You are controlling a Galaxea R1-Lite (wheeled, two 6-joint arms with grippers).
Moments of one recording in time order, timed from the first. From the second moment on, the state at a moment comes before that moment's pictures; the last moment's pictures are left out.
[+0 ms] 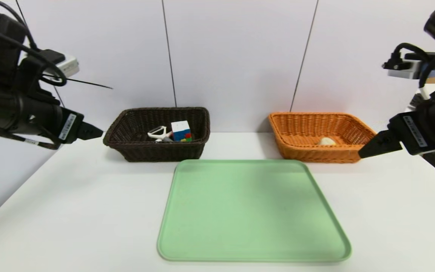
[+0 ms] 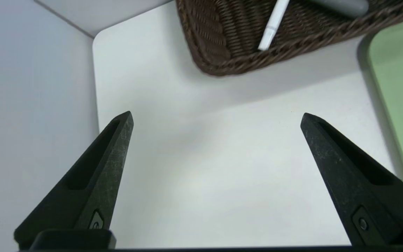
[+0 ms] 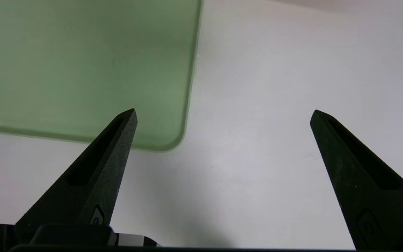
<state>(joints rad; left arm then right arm) -0.17 1.46 -1.34 0.45 0.21 0.23 0.37 1.58 -1.76 1.19 -0.22 0.16</state>
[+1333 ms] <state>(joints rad) -0.11 0.53 -0.66 0.33 0.34 0.19 0.02 0.66 -1.13 1.09 -0.13 0.08</state>
